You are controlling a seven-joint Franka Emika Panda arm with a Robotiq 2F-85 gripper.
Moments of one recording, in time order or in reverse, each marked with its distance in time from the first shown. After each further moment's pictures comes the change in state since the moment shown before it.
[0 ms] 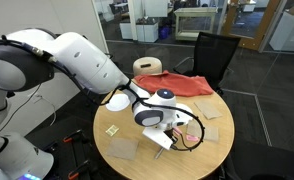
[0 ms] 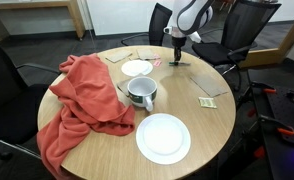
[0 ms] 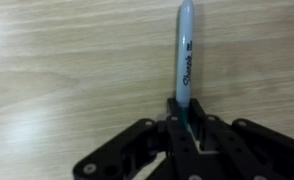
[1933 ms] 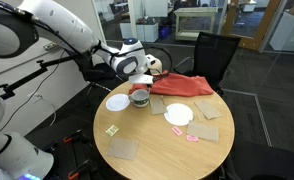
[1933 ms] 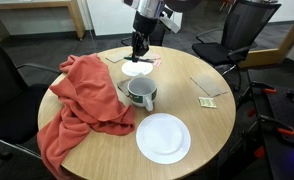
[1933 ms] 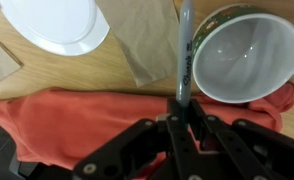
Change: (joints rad) arm 0.214 -0.244 0.256 -0.077 0.023 0.147 -0.006
